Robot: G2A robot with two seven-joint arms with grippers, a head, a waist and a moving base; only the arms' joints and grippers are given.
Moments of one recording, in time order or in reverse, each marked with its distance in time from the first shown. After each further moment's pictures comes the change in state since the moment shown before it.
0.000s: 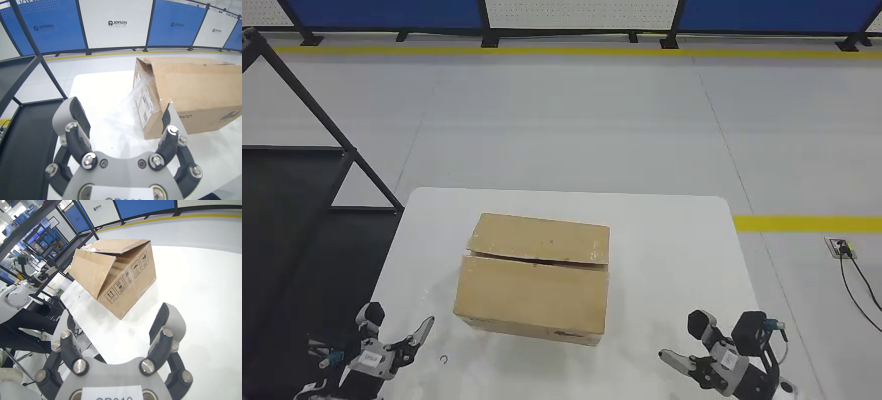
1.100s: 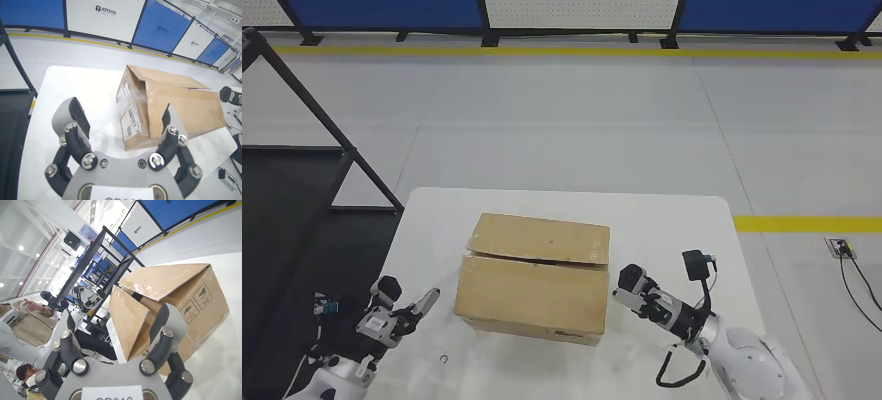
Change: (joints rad) left arm -0.199 0.010 -0.012 0.038 -0.341 -0.097 -0.342; right arm 0.510 -0.037 -0.394 0.398 0.458 0.009 0.021
